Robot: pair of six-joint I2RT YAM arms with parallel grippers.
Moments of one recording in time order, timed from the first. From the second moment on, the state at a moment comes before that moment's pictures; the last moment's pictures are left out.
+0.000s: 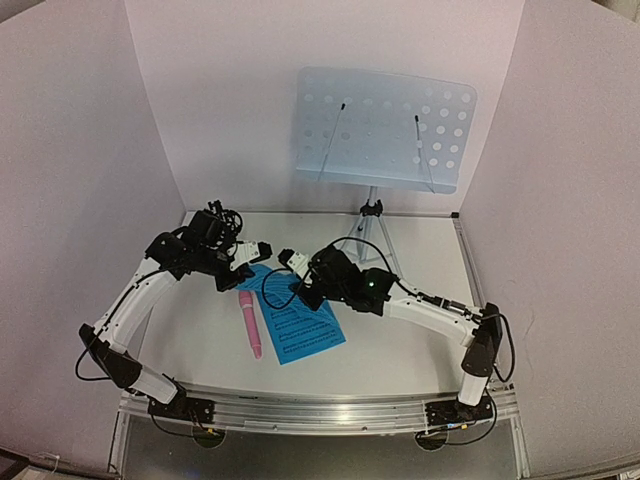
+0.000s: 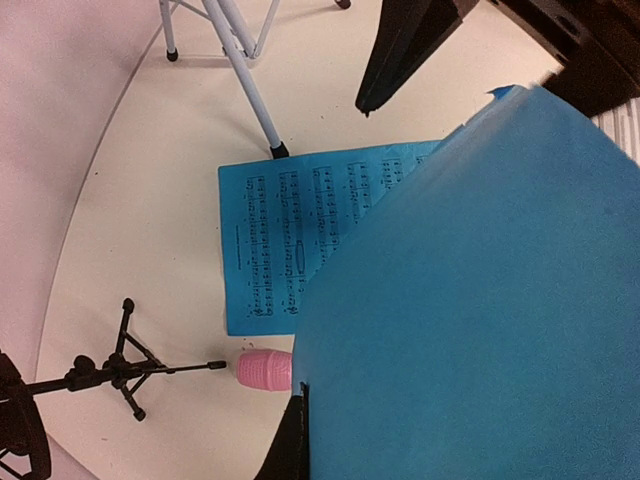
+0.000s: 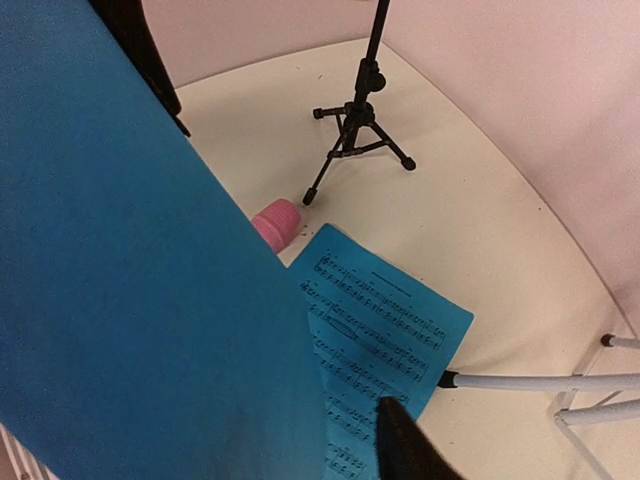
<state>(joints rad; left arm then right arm) -0.59 1.48 1.67 -1.13 0.29 0.68 1.04 1.86 1.76 -0.51 0.08 -0.07</state>
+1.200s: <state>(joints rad) -0.35 1.15 1.34 -0.23 0.93 -0.06 0.89 1.57 1.87 -0.34 -0.56 0.21</state>
